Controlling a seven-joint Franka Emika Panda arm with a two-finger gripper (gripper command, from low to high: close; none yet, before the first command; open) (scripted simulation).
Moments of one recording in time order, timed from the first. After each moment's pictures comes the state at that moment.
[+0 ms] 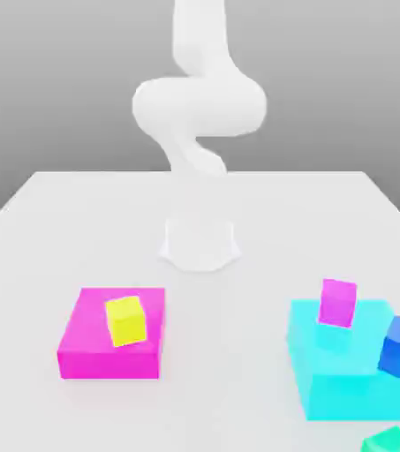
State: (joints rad) arm 0.01 -0.71 0.02 -2.29 -0.01 2.32 0.80
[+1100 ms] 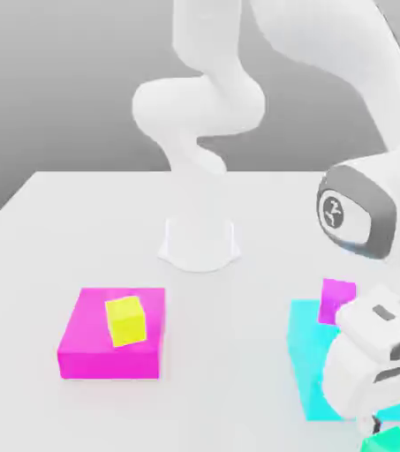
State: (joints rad) arm 0.21 0.49 0.20 -2.10 -0.18 2.59 0.94
